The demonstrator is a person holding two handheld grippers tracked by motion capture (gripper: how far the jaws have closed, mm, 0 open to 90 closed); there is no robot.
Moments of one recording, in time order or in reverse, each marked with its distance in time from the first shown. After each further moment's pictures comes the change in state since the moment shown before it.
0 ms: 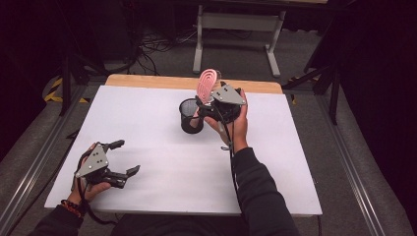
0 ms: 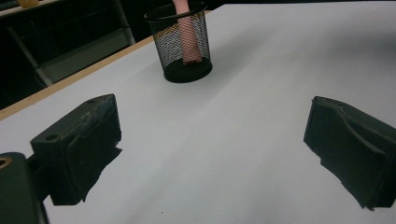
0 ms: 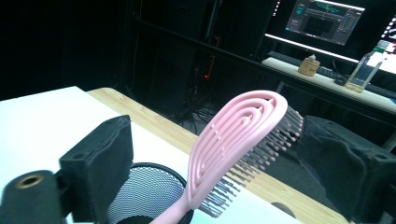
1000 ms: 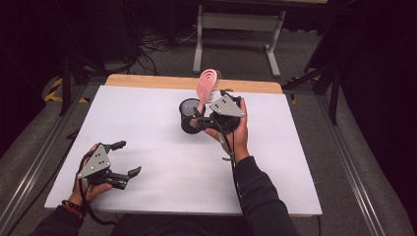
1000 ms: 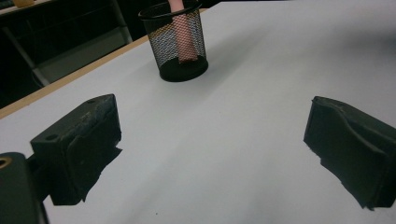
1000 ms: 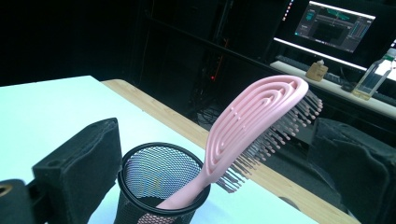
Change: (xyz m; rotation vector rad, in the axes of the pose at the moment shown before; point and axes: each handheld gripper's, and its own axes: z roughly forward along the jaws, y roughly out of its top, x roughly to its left) left arm -0.004 0.000 0.002 0.009 -0.008 0.012; right arm 0.014 -0.015 -0.016 -0.016 0.029 -0.046
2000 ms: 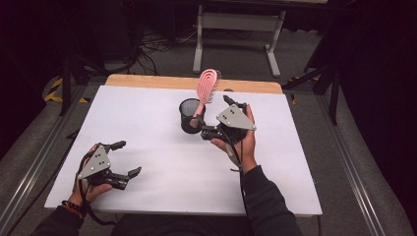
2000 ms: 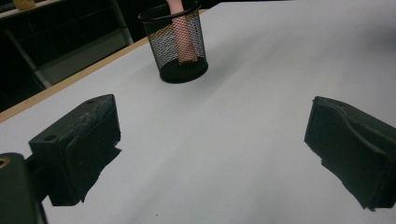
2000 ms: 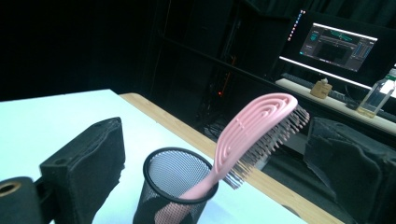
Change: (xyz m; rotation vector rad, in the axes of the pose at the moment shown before) left arm -0.002 0.001 0.000 0.000 0.003 0.010; right arm 0.004 0.004 -0.041 -0.067 0.037 -0.014
